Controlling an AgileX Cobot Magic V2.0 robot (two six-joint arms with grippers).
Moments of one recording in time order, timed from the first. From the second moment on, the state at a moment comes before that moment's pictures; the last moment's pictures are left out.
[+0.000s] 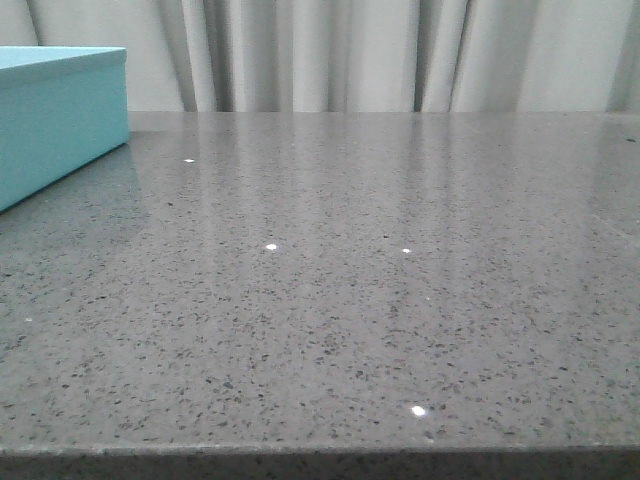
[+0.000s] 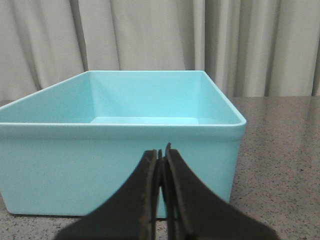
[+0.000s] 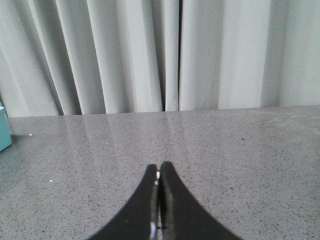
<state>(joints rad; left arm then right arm) -0.02 -0.01 0.00 -0.09 0.01 0.07 0.35 0.07 -0.42 -0.44 0.43 0.57</state>
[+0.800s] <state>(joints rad) -0.02 -0.01 0.00 -0.09 0.01 0.07 0.27 0.07 -0.26 -0.41 0.21 0.48</state>
